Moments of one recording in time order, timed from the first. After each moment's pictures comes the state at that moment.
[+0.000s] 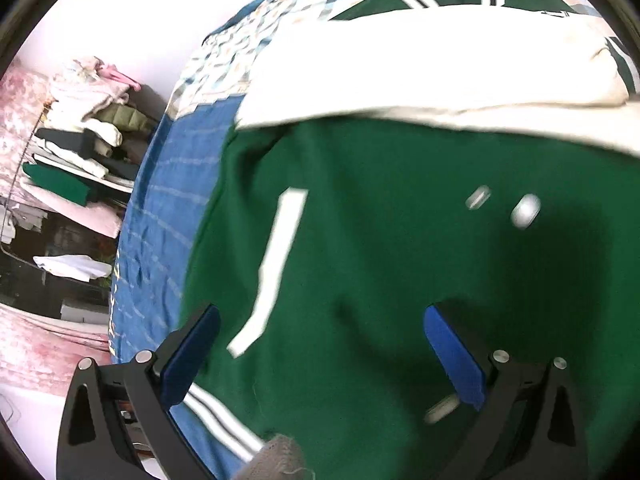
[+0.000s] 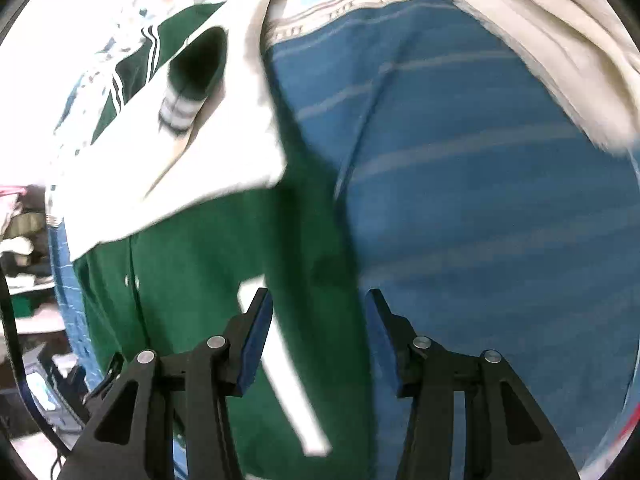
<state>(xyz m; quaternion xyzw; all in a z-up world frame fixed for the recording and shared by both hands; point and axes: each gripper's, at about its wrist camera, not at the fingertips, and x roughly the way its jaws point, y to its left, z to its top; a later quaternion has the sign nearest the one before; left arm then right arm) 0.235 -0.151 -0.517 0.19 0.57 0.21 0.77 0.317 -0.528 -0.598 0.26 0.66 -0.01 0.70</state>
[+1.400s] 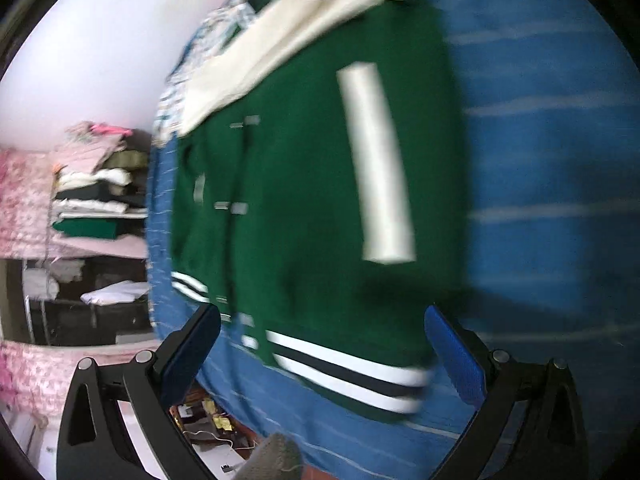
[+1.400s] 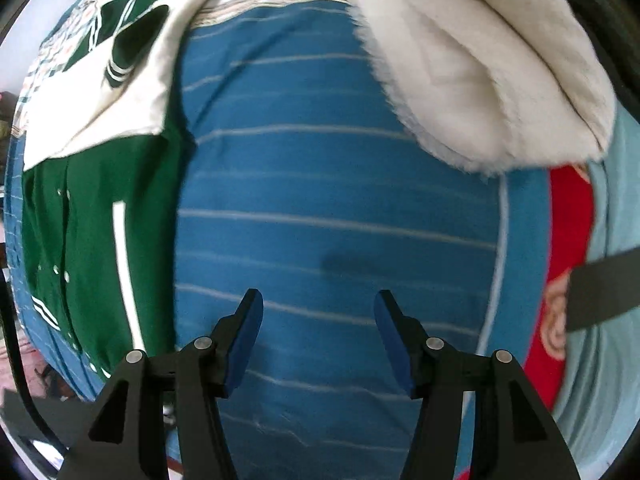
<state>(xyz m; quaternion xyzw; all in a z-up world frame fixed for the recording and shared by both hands) 0.075 -0.399 -0.537 0.33 0.61 0.17 0.70 0.246 -0.660 -0.571 0.09 0.73 -0.01 0.68</state>
